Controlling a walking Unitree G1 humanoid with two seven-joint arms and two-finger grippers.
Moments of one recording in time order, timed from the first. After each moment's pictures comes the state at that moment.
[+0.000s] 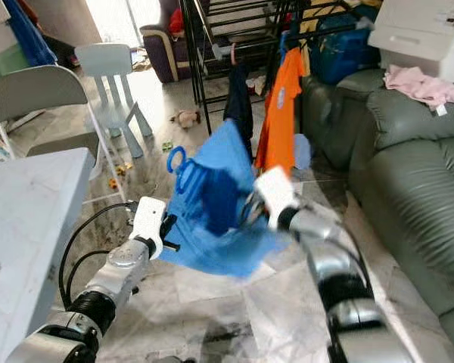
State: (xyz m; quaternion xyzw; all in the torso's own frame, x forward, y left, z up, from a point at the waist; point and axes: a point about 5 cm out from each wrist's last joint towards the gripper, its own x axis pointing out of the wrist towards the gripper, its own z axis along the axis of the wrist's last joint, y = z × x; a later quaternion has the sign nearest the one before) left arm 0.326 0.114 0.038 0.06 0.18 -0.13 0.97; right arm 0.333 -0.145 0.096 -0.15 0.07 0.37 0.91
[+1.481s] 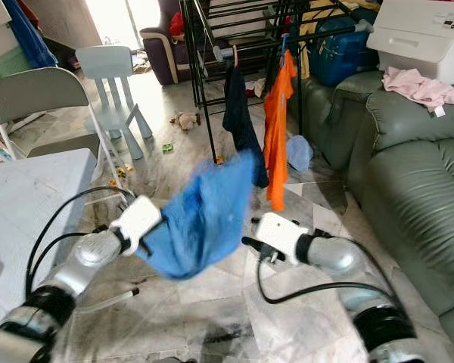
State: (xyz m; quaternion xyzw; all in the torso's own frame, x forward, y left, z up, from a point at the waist) left arm 0.322 0.152 0.059 0.32 0.11 -0.34 0.88; right arm 0.300 -0.181 0.093 -0.33 0.08 0.45 0.83
